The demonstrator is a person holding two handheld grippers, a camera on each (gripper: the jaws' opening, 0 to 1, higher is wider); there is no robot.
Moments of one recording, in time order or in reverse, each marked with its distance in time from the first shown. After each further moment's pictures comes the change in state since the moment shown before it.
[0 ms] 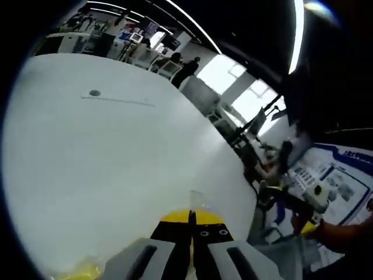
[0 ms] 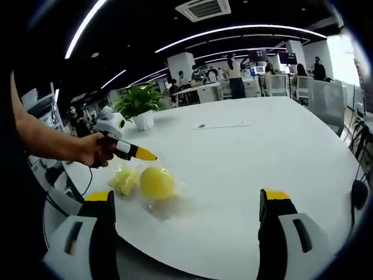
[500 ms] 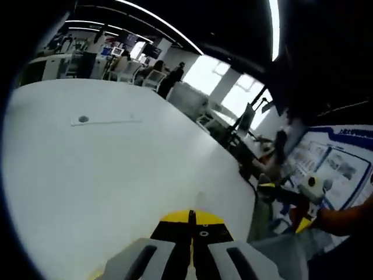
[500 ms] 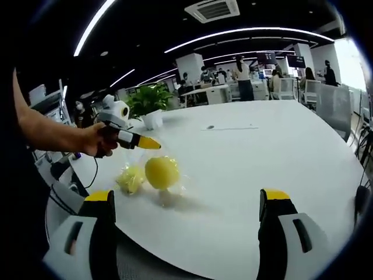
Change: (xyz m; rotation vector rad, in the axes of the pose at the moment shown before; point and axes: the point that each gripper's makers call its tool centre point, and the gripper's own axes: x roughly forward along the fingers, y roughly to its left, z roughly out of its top) left arm -0.017 -0.018 0.016 0.156 -0.041 -0.015; right arm 0.002 0.011 -0.003 -0.043 -0.003 0.070
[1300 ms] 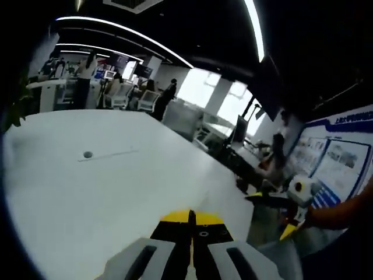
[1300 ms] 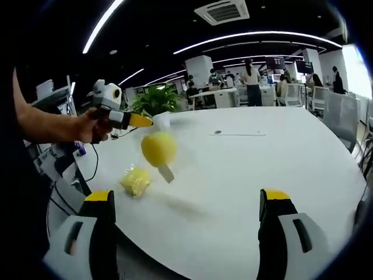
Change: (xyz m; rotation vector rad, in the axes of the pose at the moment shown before) left arm -0.048 -0.033 0.059 0.105 -0.120 0.012; right arm 0.006 0.005 0.017 -0.050 -0.015 0.049
